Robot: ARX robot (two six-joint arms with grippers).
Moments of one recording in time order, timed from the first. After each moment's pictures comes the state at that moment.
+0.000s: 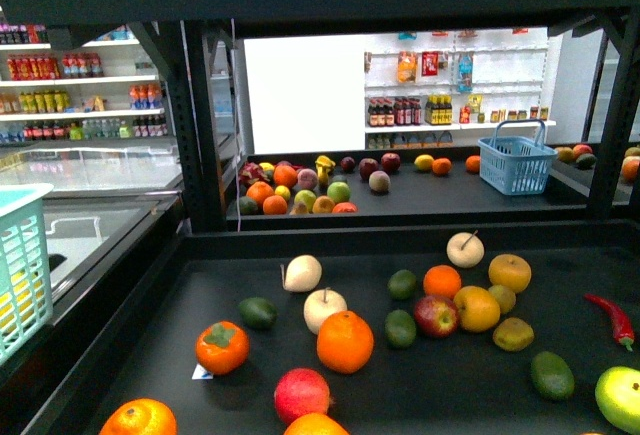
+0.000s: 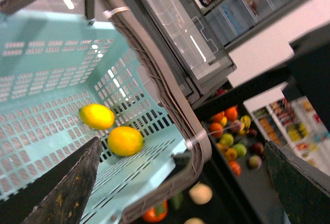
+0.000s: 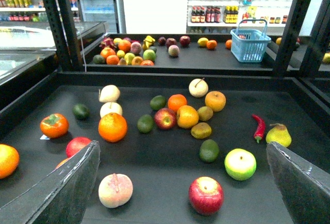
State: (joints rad) left arm 0.36 1.08 0.94 -0.04 0.01 -0.64; right arm 0.00 0.01 0.02 0.00 0.00 0.00
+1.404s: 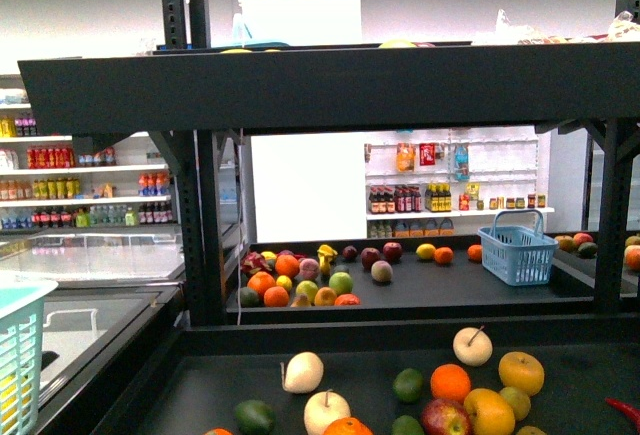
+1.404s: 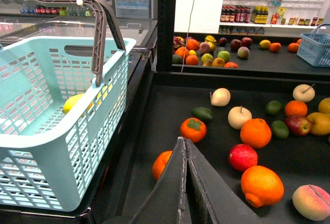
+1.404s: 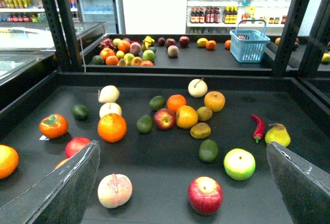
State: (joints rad) left arm -0.01 0.06 0.07 -0.01 0.00 -0.01; right arm 0.00 0.01 0.02 0.00 0.00 0.00
